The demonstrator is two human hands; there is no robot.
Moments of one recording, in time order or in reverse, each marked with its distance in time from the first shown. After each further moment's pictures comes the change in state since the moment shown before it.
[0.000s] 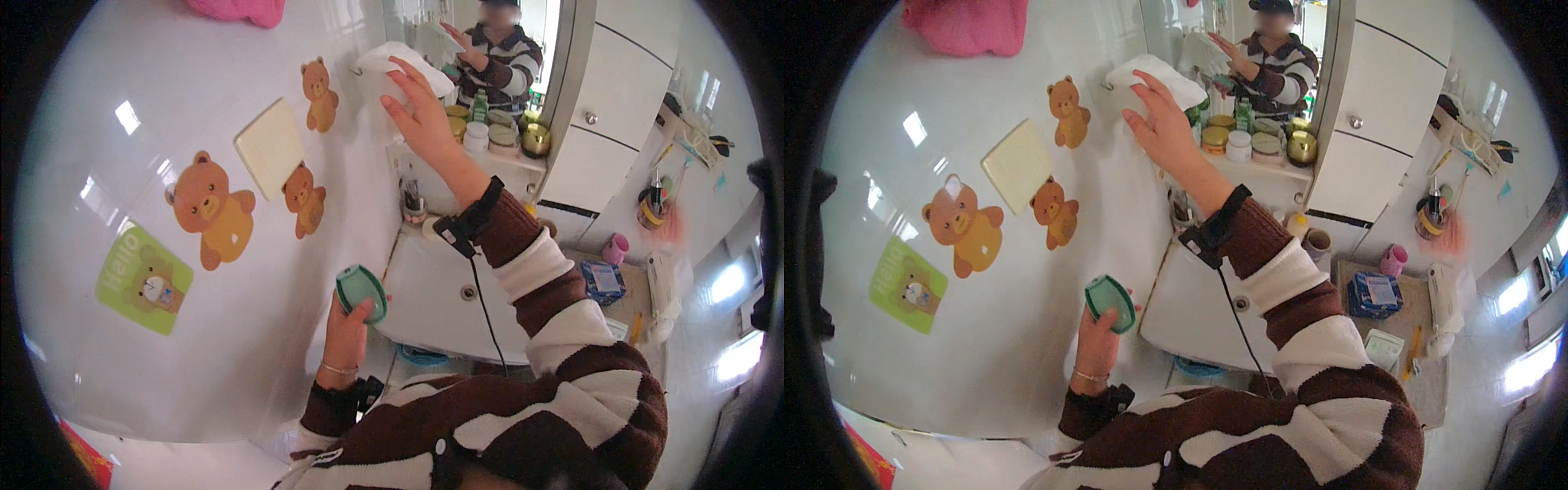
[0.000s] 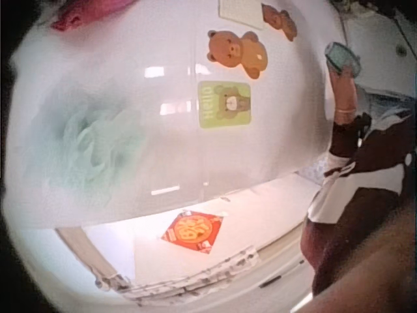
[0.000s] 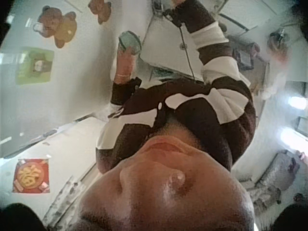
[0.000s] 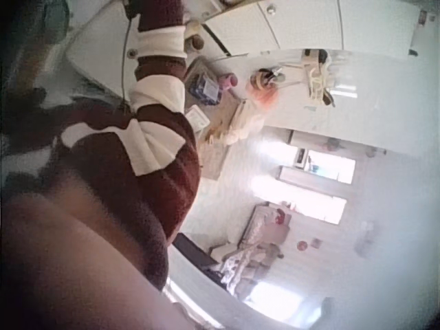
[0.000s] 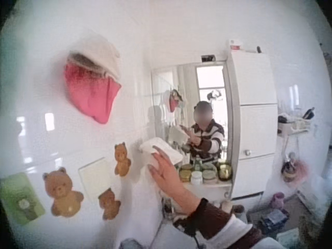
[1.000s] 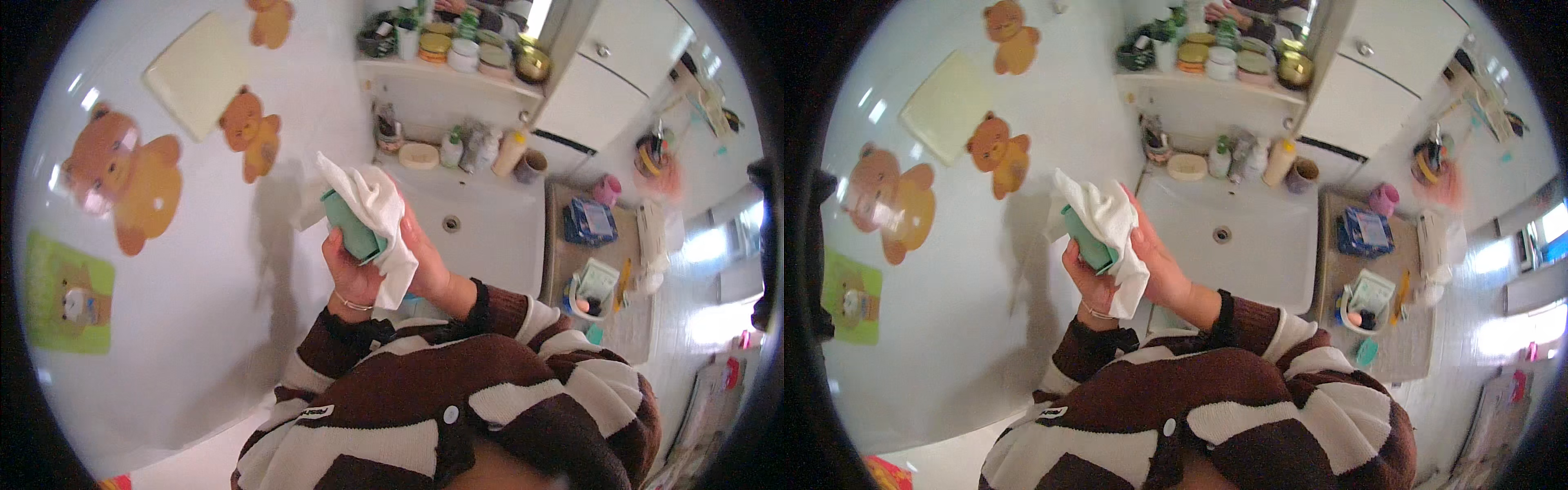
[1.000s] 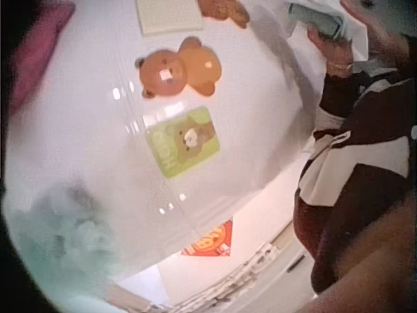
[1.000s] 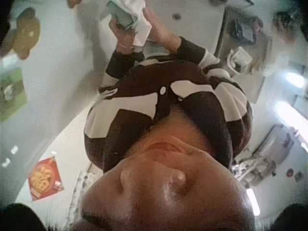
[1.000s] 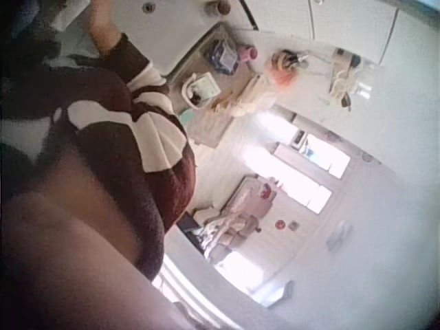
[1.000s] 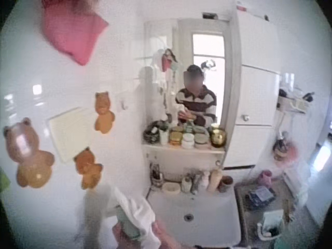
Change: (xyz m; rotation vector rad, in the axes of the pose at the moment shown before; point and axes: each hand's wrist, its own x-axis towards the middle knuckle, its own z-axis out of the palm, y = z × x) left_hand 0.025 -0.035 0.020 -0.770 -0.272 -0.127; right_hand -0.240 -0.148 0.003 1.185 -0.008 0.833
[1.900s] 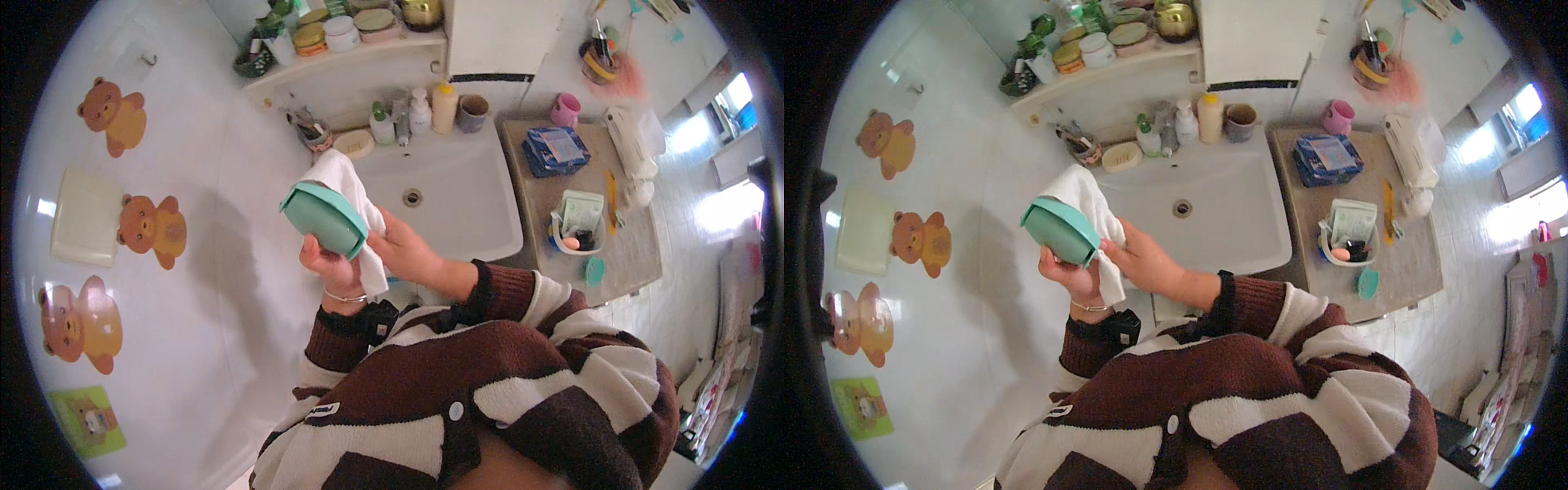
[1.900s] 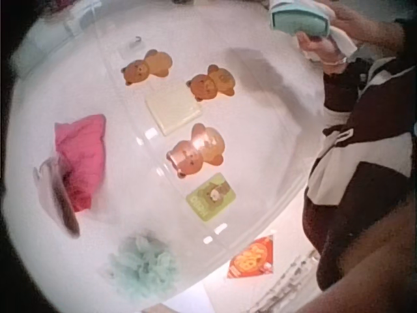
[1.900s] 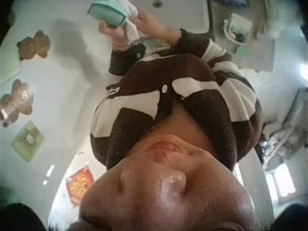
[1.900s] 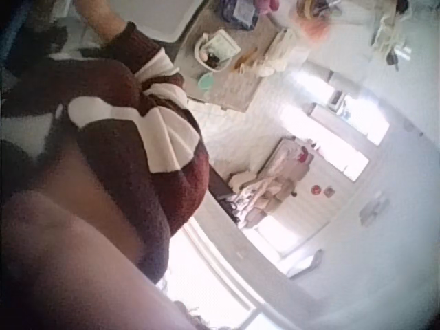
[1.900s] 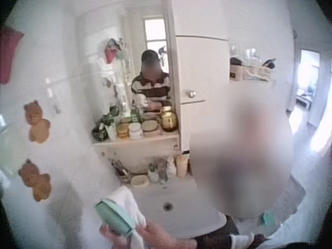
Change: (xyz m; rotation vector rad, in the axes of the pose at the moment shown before) left_hand 0.030 -0.068 0.020 0.507 0.160 0.075; right_hand -0.041 -0.019 -0.061 -0.501 0.316 0.221
